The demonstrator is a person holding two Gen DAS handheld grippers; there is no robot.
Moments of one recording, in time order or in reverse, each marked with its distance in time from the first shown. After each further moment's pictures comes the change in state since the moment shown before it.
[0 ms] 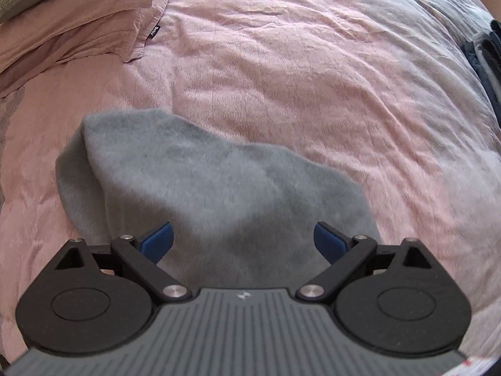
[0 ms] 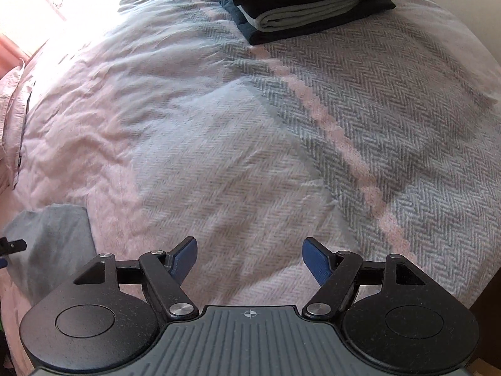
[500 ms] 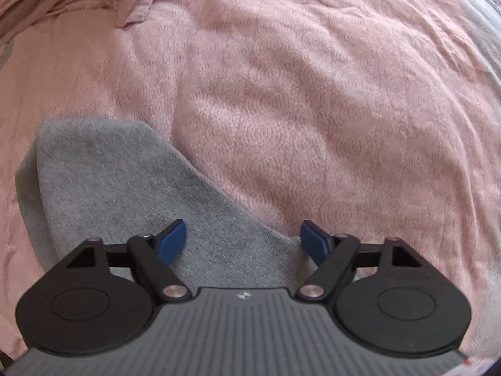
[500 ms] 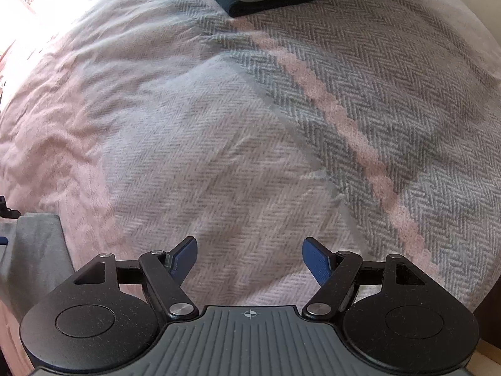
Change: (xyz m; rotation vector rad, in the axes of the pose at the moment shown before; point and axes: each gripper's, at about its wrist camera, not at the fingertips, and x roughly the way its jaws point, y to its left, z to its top) left arm 0.122 0.027 0.084 -0.193 0.208 0.034; right arm 0.047 0.003 0.007 0.047 0.087 -0.061
